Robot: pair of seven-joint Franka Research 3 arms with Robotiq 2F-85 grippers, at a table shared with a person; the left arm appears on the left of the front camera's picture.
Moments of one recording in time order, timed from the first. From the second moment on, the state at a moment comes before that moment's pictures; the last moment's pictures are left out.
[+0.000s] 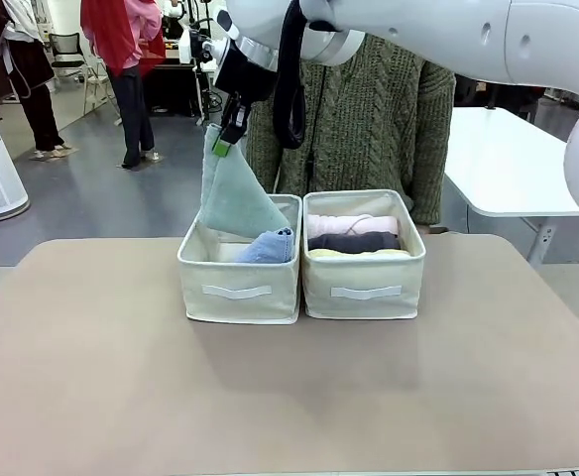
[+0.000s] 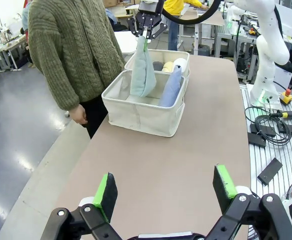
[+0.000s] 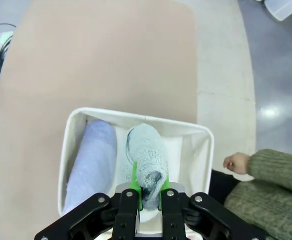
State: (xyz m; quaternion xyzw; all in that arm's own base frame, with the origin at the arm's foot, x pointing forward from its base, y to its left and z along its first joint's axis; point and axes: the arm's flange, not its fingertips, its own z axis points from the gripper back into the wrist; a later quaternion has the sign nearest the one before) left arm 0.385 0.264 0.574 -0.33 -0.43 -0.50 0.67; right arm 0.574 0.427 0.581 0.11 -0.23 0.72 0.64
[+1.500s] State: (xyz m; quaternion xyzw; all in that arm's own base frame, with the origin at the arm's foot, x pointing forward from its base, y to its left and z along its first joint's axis) left arm 0.385 0.264 0.574 -0.33 -0.43 -0.50 0.67; right arm 0.627 0.445 0.478 0.18 -0.13 0.73 0.65
